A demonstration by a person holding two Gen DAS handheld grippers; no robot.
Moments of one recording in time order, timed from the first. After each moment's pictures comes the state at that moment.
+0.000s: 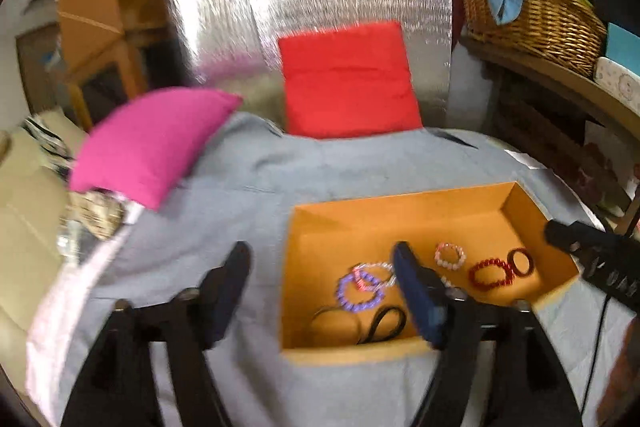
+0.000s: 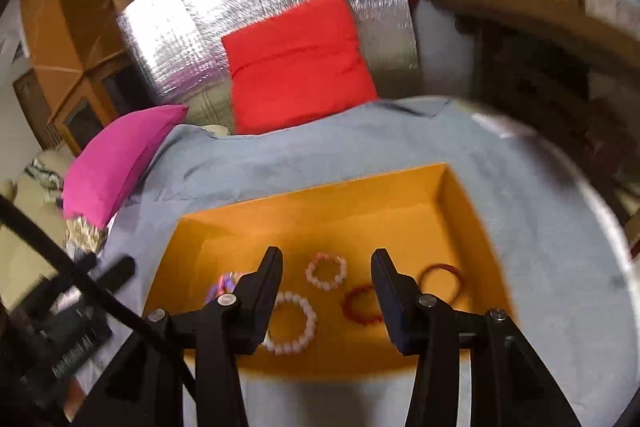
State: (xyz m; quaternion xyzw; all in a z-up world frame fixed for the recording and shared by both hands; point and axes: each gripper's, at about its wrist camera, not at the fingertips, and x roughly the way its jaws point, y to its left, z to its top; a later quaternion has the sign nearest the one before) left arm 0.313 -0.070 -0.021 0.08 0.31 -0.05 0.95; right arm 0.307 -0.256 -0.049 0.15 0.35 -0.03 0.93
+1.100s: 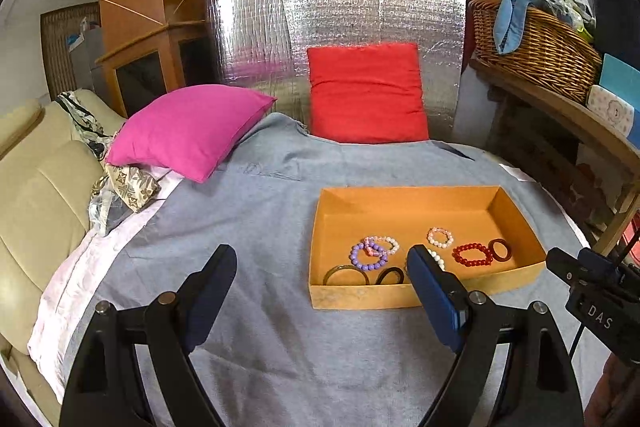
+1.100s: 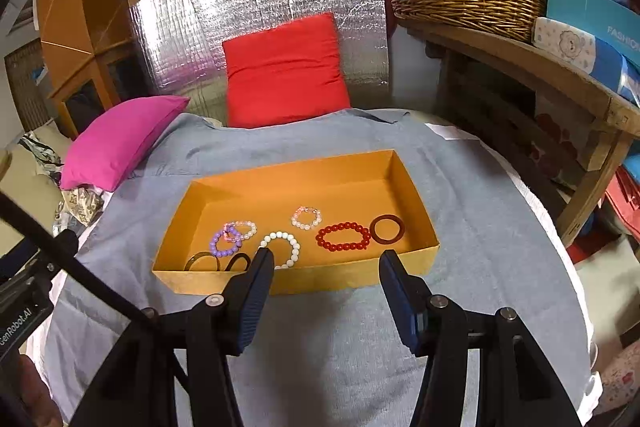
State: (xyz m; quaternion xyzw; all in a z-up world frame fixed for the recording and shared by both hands) left arm 0.242 -0.038 0.004 0.04 0.31 -0.03 0.95; right arm 0.212 -0.222 -0.023 0.10 0.34 -0.08 0.93
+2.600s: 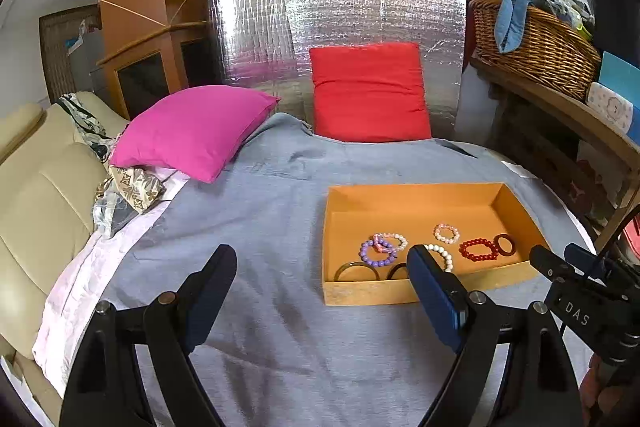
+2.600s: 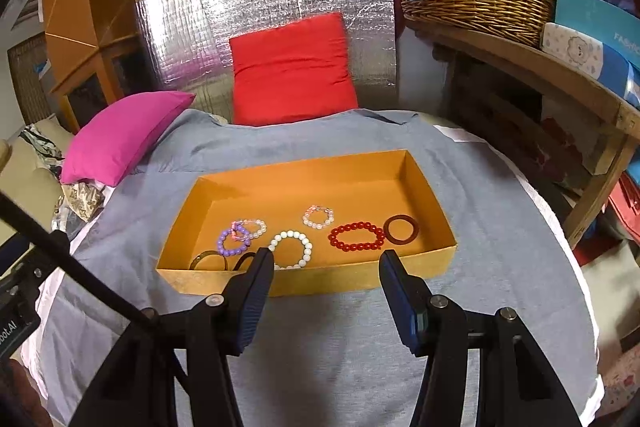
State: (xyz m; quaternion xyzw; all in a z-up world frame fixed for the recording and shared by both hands) left arm 0.239 -0.021 0.008 0.04 0.31 -0.03 0.95; right arm 0.221 -0.202 -0.032 0.09 0.33 -0.08 0.93
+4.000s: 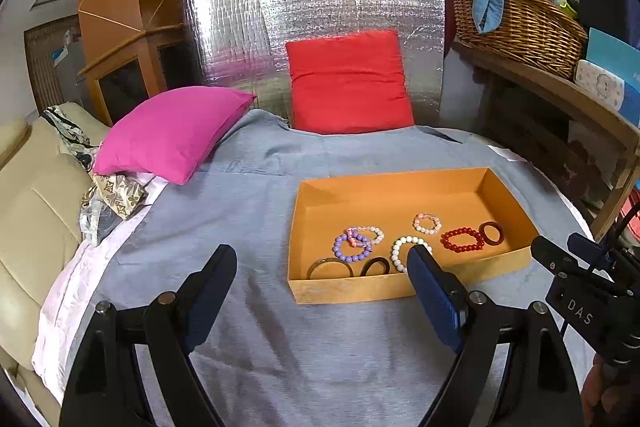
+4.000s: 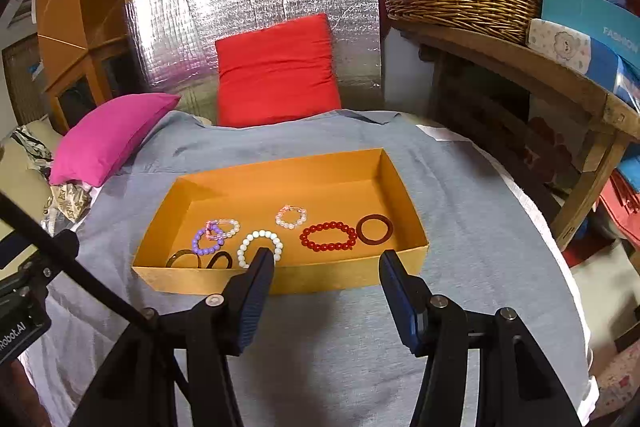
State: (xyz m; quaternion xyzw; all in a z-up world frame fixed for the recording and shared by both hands) left arm 0.244 -0.061 -0.003 0.06 0.32 -0.05 0.94; right arm 0.215 -0.231 -0.040 0.09 0.33 -0.09 0.93
